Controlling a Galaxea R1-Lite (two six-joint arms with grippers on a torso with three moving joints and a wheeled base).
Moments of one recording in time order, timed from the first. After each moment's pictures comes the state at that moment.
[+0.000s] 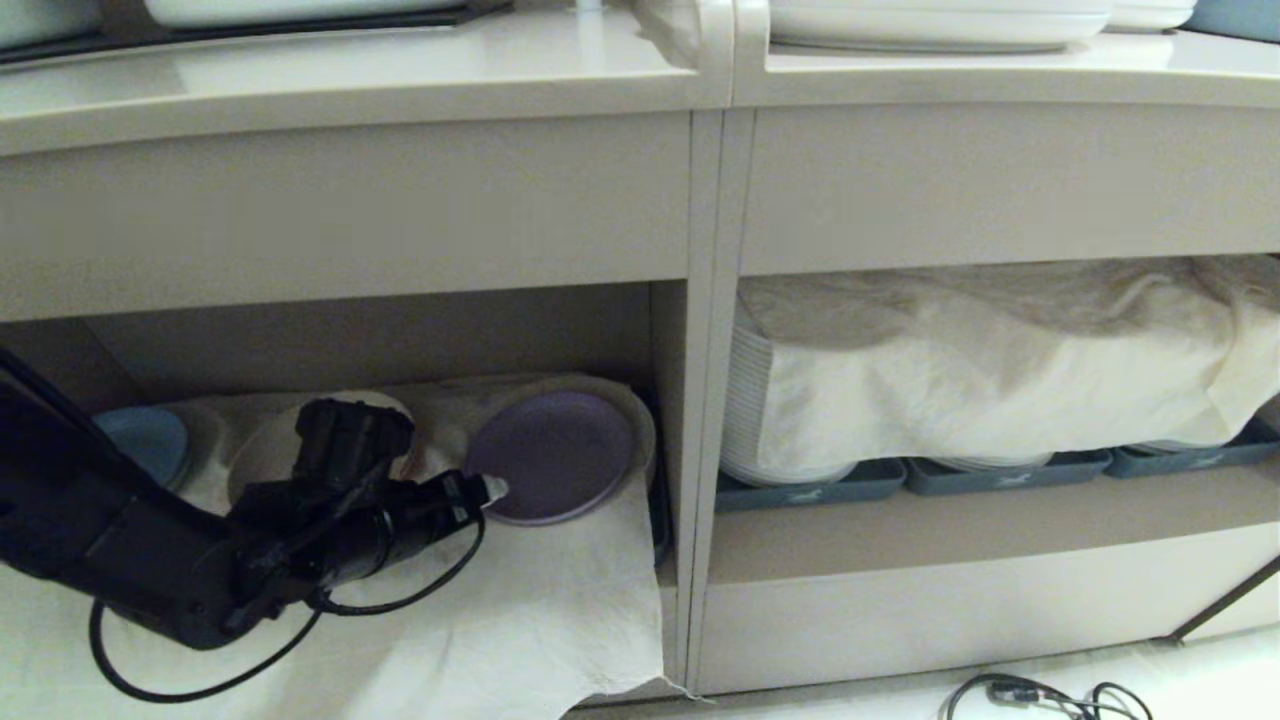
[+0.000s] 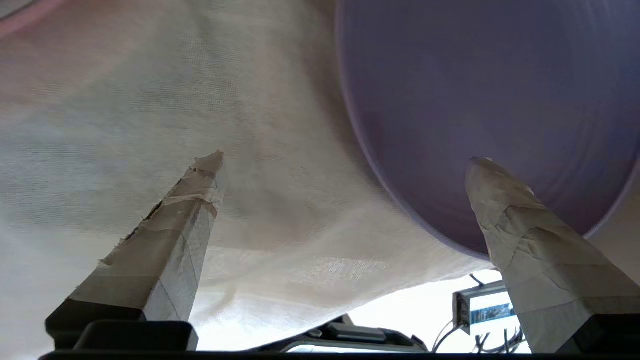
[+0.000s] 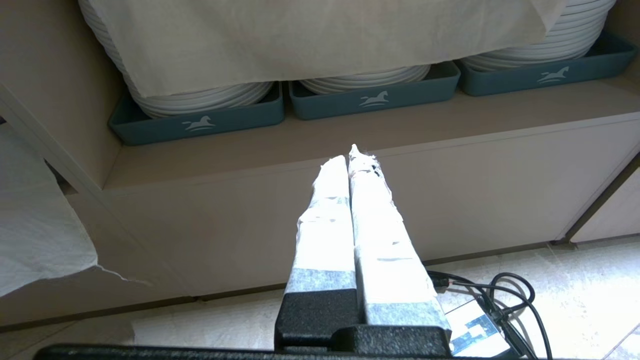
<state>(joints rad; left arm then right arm) -0.29 1.87 -0.61 -0.58 0.06 -0.67 0.00 0.00 0.00 -0.01 -0.05 0.08</state>
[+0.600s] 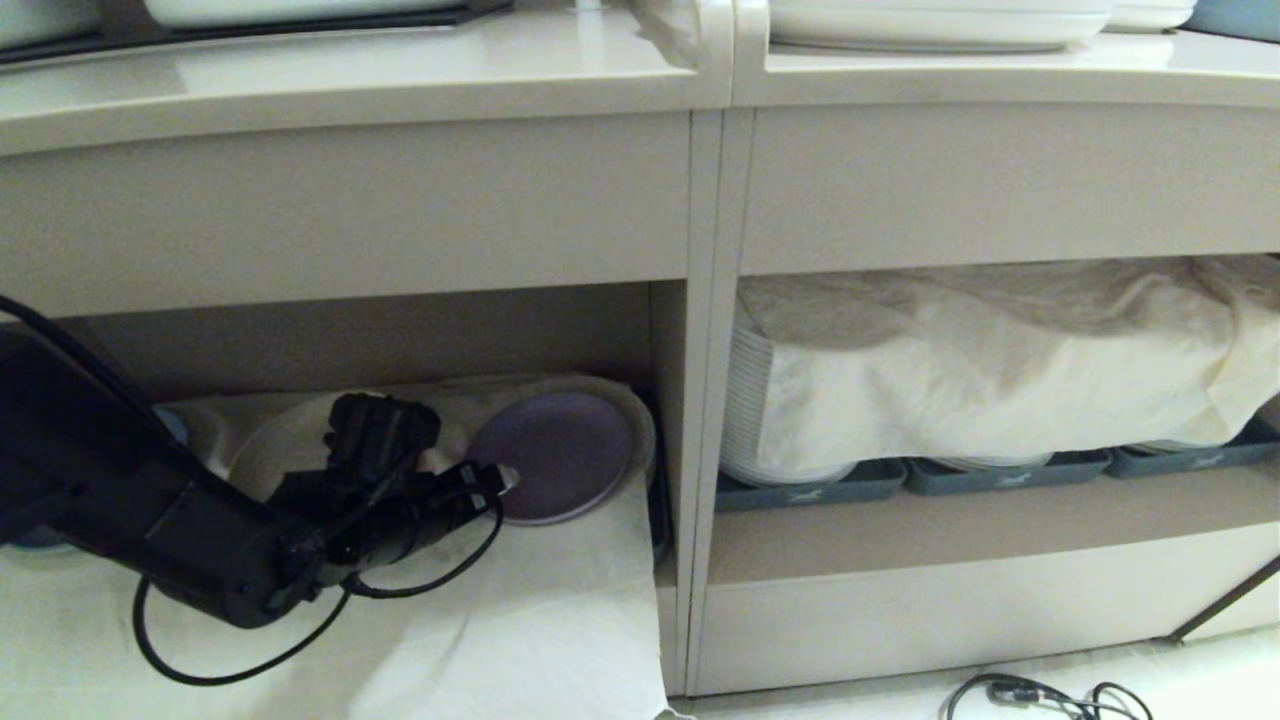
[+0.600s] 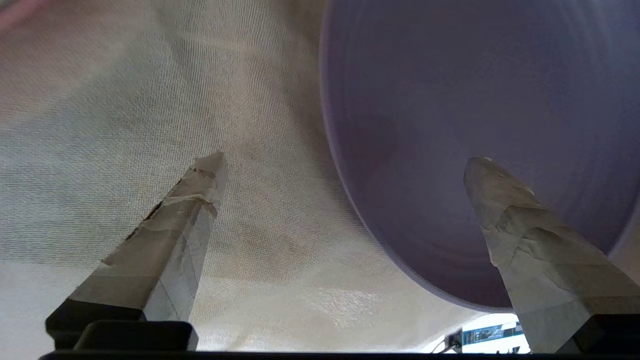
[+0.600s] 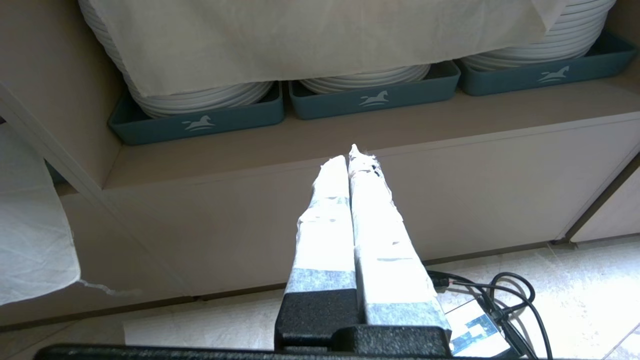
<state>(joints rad) -0.31 1.94 -0.67 -0.59 0.10 -0.71 0.00 0.00 0.00 -0.01 -0.05 0.08</state>
